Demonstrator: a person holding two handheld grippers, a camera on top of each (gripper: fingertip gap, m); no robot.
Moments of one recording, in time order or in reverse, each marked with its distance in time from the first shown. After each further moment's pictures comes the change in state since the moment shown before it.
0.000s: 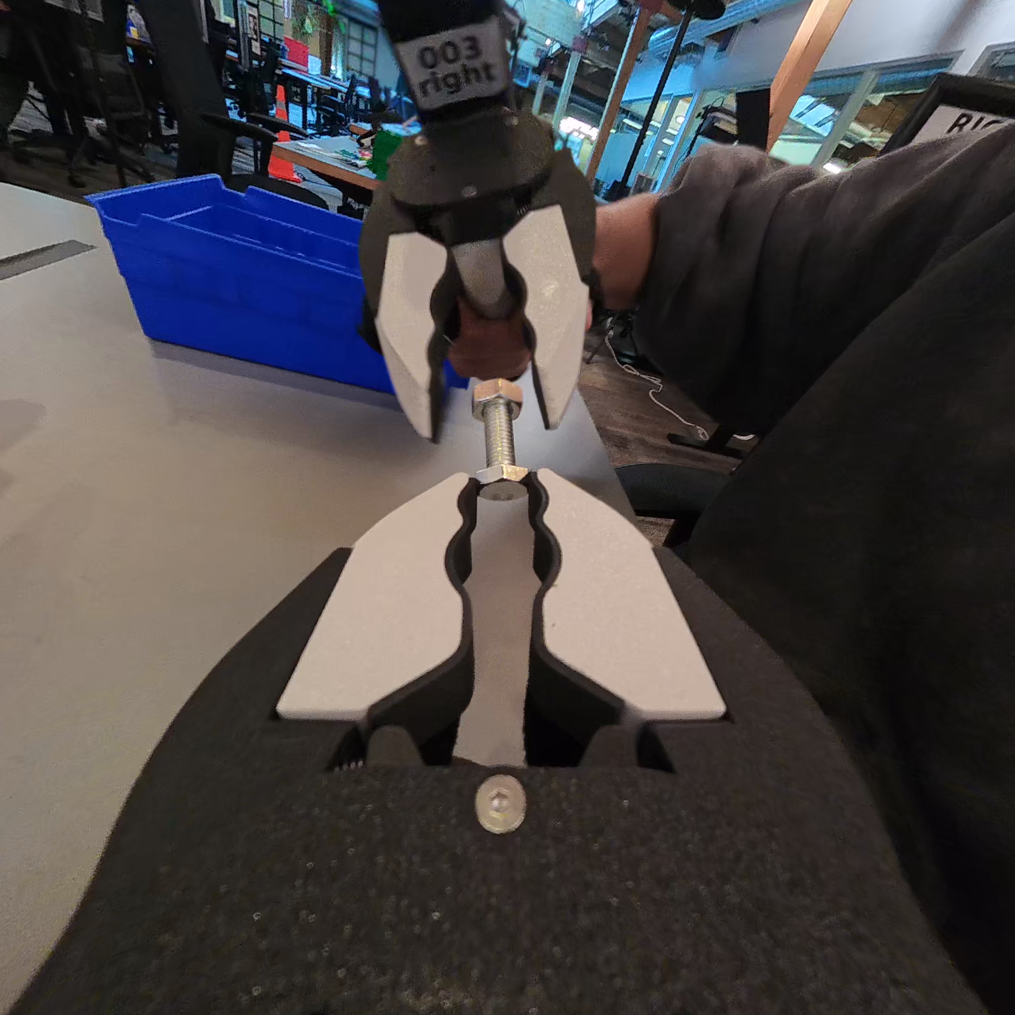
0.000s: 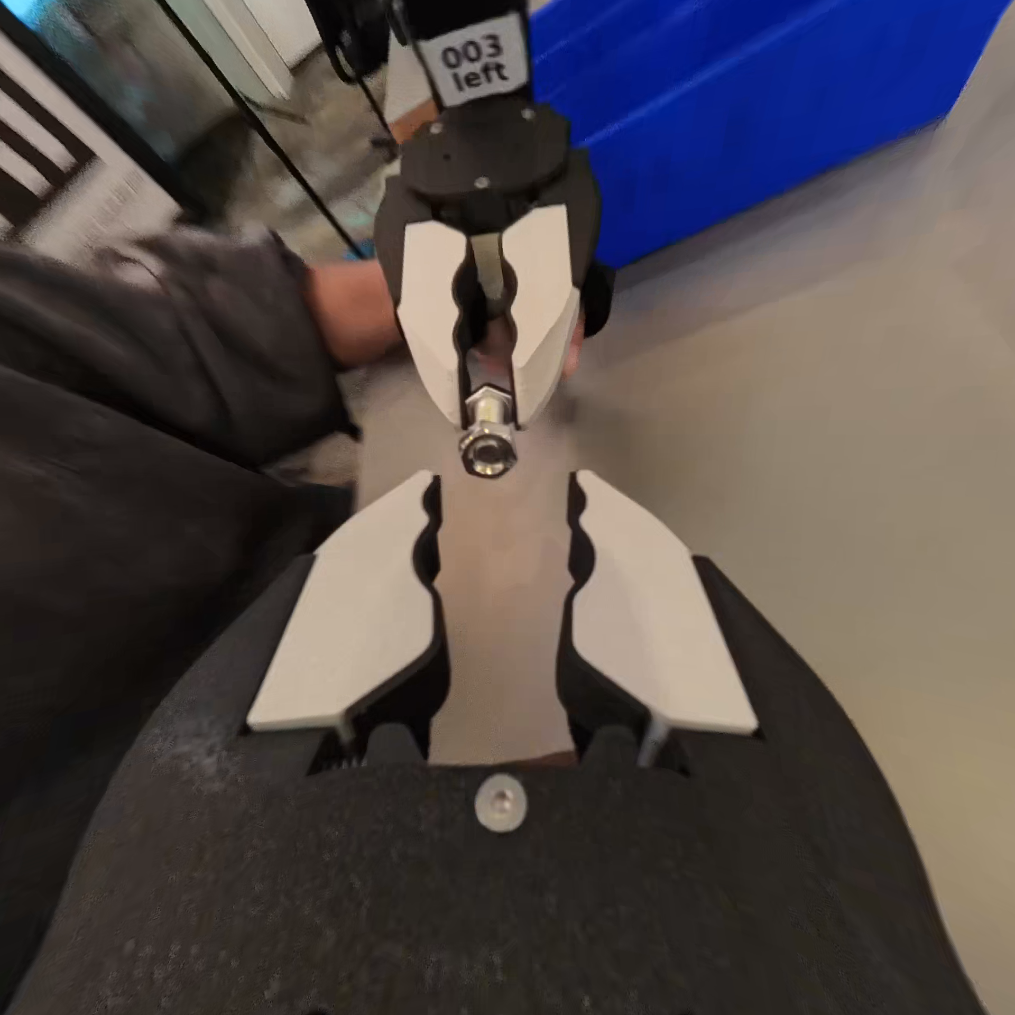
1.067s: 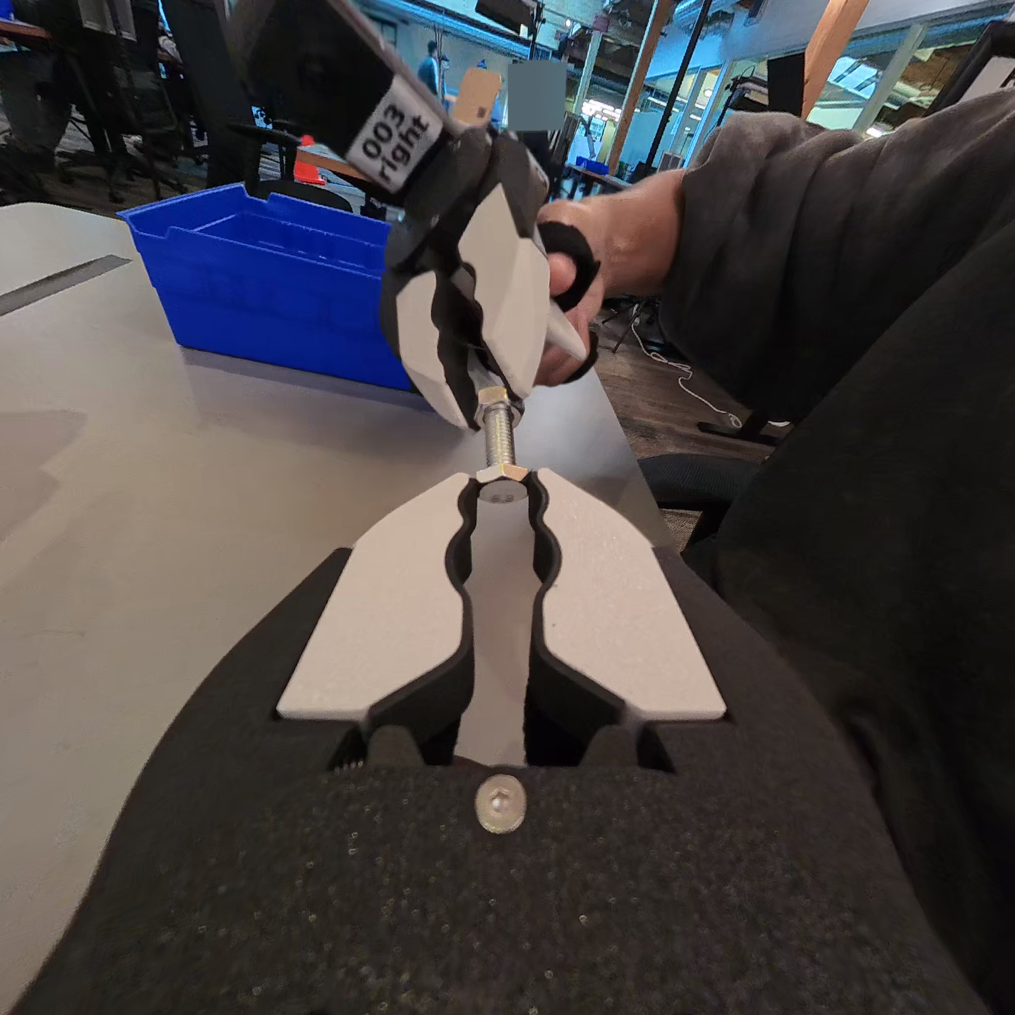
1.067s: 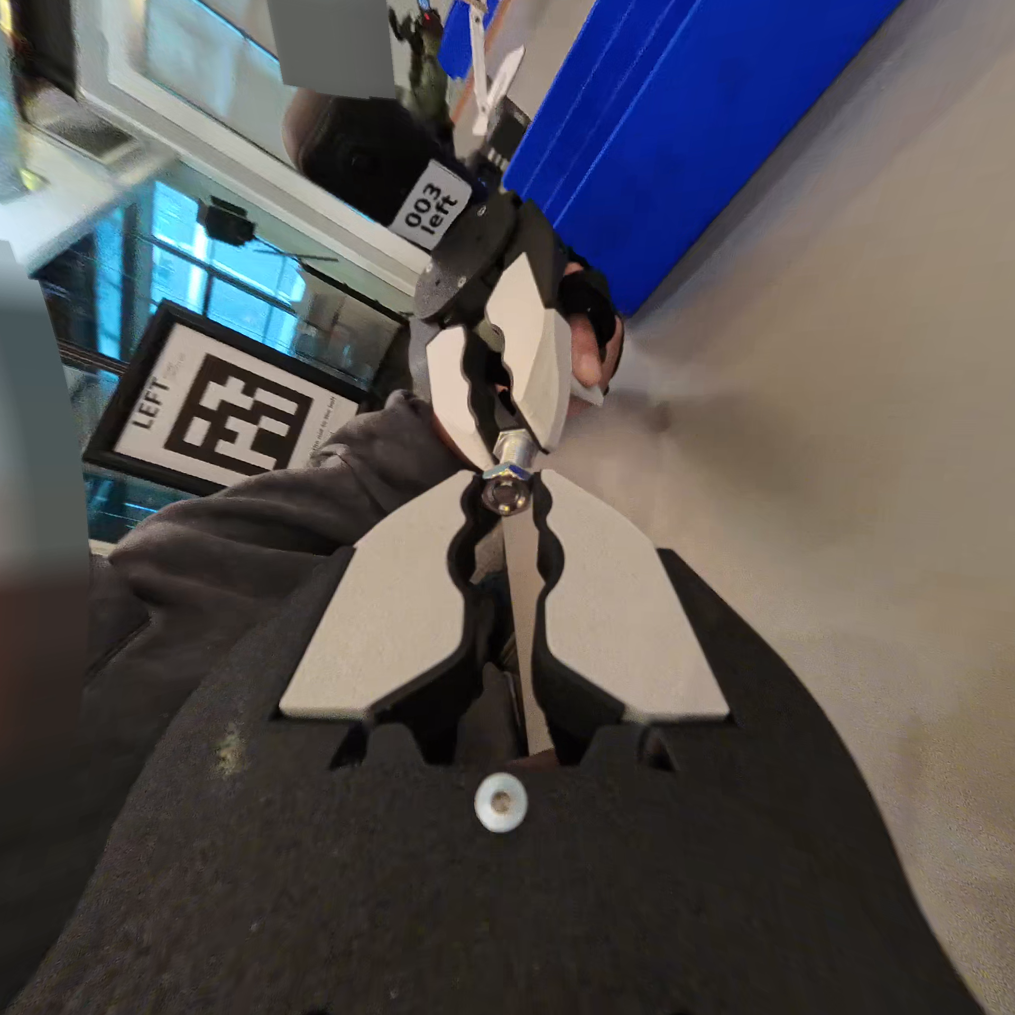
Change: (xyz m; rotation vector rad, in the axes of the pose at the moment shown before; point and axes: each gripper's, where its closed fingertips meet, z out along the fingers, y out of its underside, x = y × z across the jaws) left arm -0.003 0.002 0.001 -0.021 -0.053 0.051; right arm -0.002 -0.013 -0.002 0.167 -0.222 0.530
